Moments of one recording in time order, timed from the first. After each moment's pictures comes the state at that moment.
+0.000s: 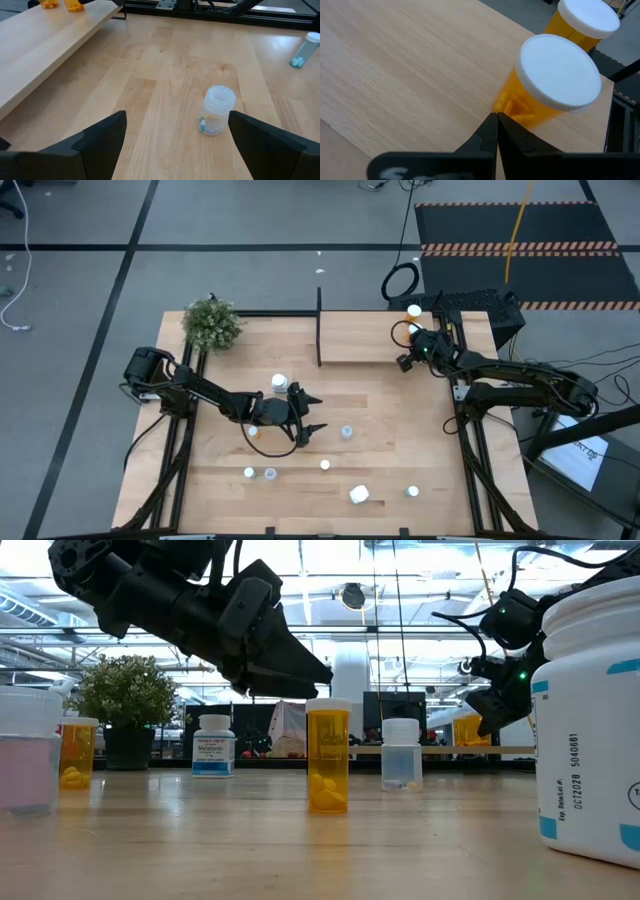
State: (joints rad) left arm -0.20 1.70 0.70 0.59 -0.31 -0.19; right arm -0.62 1.02 0.31 -0.06 0.42 0.12
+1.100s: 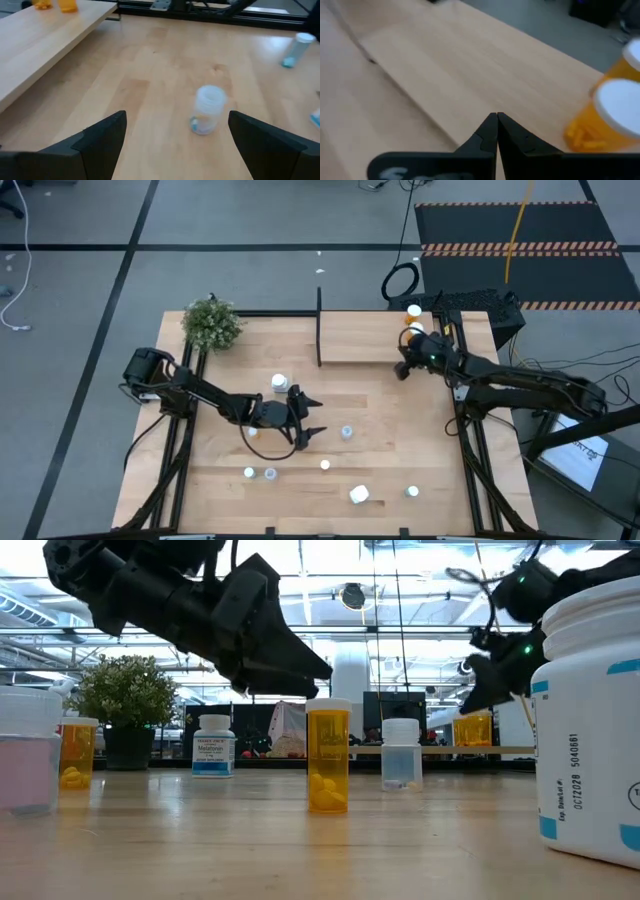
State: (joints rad) left arm -0.23 1.70 0.70 0.60 -0.31 -0.19; right arm -0.47 0.84 0.31 -0.06 0.28 0.19
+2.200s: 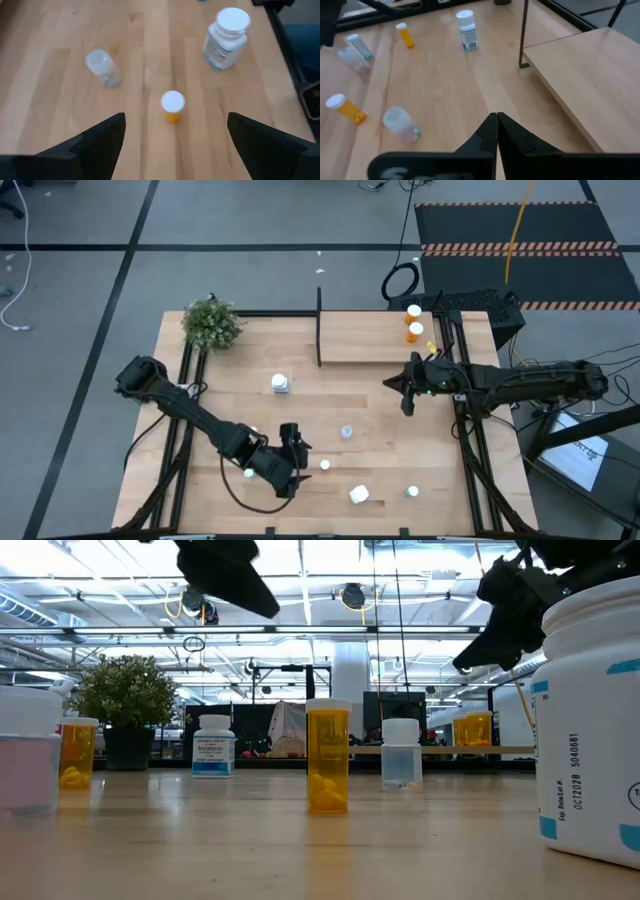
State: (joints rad) left arm -0.56 1.70 1.21 -0.35 -0.37 -0.35; right arm -0.05 0.75 0.38 -0.14 0.13 0.21
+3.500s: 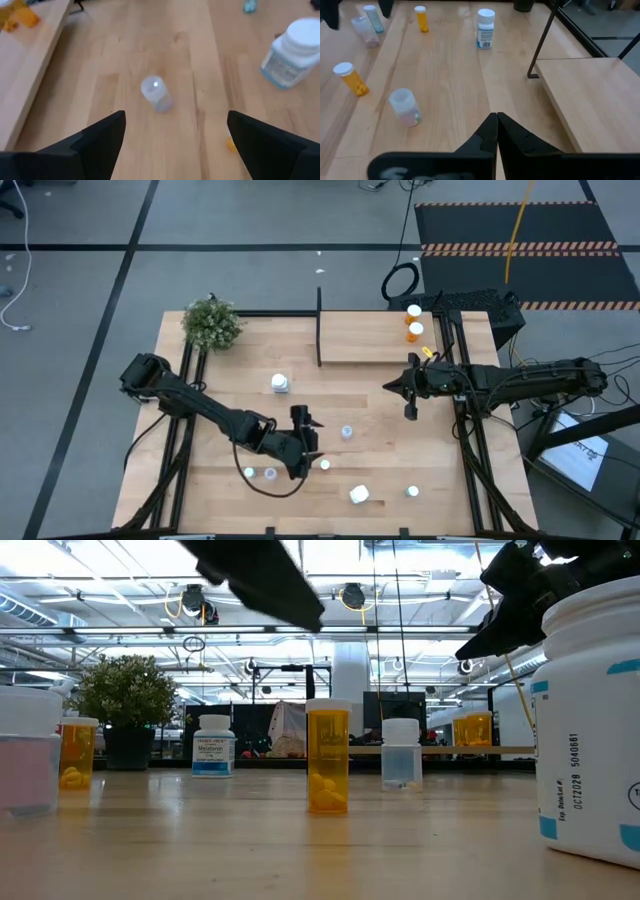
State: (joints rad) left arm -0.43 1.71 1.15 -0.21 -0.44 -0.13; right arm 0.00 0.75 0.41 -0.17 0.13 0.02
